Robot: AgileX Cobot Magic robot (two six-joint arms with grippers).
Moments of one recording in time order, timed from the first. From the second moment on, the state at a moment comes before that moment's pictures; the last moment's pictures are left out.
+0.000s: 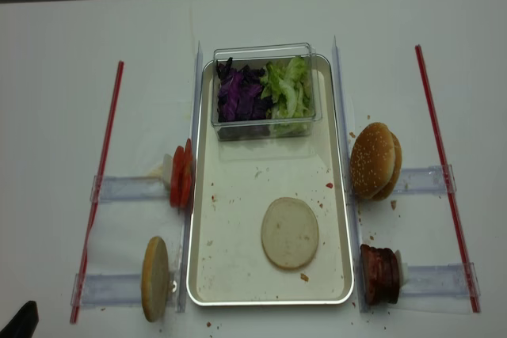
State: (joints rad) left arm -0.09 -0.02 -0.48 0.01 1.19 -0.03; right arm -0.03 -0.01 -0.47 0.14 1.13 -0.08
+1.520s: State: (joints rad) left arm -0.09 -0.02 -0.48 0.01 1.19 -0.03; right arm -0.03 0.52 -0.68 0.19 1.14 -0.02
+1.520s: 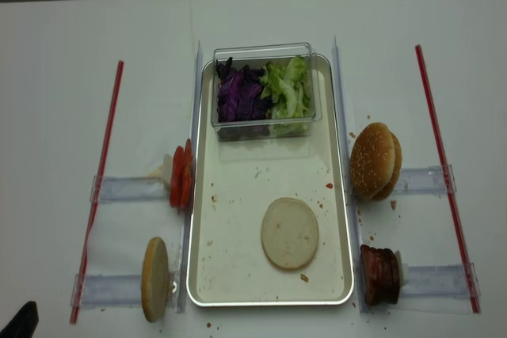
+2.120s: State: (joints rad) left arm -0.09 -0.02 -0.48 0.01 1.19 -0.03; right arm -0.03 1.21 -1.27 0.20 1.24 0.00
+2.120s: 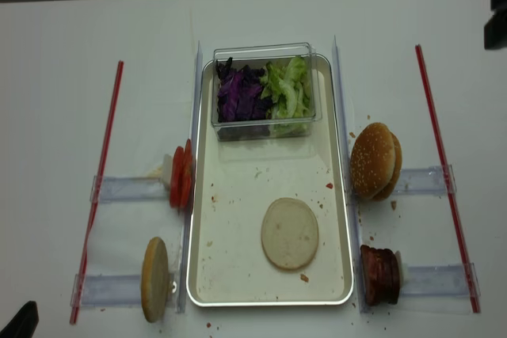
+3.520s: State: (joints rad) left arm -0.09 -0.02 -0.48 0.01 1.19 -0.03; right arm 0.01 1.80 -1.67 0.15 1.25 0.06
